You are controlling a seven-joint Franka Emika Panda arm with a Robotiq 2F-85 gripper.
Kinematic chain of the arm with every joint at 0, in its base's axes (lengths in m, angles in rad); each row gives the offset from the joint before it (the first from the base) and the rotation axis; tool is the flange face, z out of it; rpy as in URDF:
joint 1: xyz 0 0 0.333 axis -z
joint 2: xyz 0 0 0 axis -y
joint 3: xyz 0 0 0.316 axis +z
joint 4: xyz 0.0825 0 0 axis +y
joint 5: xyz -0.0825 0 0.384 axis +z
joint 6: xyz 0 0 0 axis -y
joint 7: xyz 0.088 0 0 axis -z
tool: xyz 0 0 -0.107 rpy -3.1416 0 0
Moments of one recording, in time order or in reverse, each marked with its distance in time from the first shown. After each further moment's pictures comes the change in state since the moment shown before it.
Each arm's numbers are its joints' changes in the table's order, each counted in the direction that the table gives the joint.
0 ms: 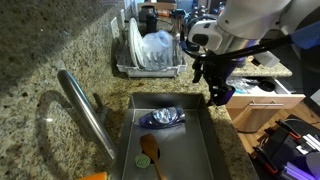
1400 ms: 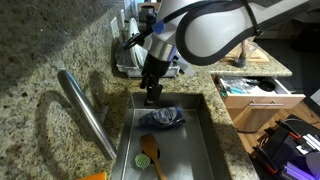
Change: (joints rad) arm 0.054 -0.547 0.028 -0.483 0.267 0.225 -0.199
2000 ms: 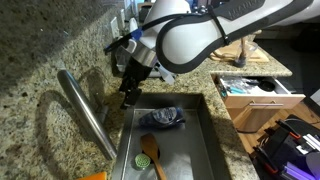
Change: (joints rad) arm 0.047 -0.180 0.121 -0.158 0.029 0.140 -0.057
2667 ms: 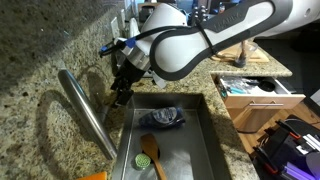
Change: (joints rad) arm 0.013 -0.096 0.044 -0.066 -0.009 0.125 -0.048
